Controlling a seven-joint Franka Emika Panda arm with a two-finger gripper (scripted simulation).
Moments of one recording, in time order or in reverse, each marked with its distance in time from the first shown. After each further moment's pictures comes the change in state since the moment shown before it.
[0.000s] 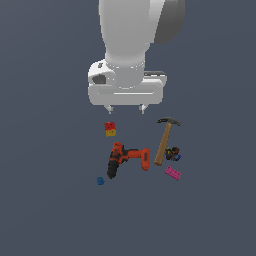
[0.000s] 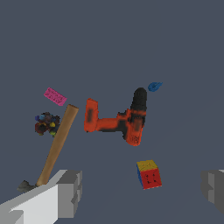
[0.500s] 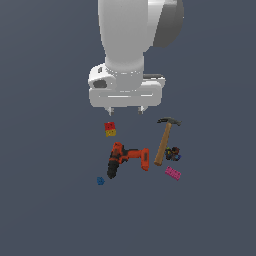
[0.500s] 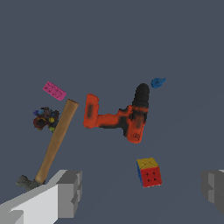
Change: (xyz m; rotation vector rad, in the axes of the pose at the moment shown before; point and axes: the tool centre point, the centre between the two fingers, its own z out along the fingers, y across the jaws) arm -0.004 0.001 0.010 0.007 -0.027 -0.021
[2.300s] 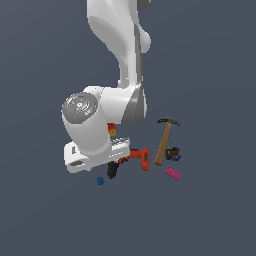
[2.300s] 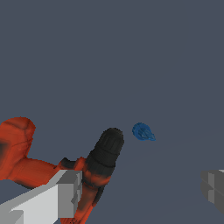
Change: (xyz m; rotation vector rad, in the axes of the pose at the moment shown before) arm 0.115 0.091 0.151 -0.013 0.022 -0.296
